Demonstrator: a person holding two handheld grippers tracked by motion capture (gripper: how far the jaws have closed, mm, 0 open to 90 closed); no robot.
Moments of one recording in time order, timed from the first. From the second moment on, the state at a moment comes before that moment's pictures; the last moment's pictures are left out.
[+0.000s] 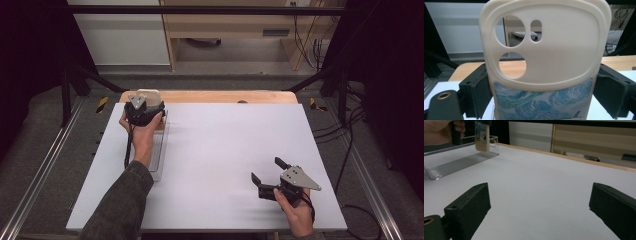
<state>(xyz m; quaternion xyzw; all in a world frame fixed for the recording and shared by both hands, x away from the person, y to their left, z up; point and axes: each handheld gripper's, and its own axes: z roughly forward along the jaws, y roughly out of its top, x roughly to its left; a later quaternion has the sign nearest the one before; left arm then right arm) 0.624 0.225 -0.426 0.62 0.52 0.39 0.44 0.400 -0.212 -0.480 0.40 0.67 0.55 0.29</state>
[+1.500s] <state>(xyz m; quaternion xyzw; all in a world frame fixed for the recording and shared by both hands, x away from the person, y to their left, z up) 0.629 0.222 -0.437 0.62 0.53 0.38 0.43 0.400 -0.207 -0.482 0.39 0.68 0.54 0.29</state>
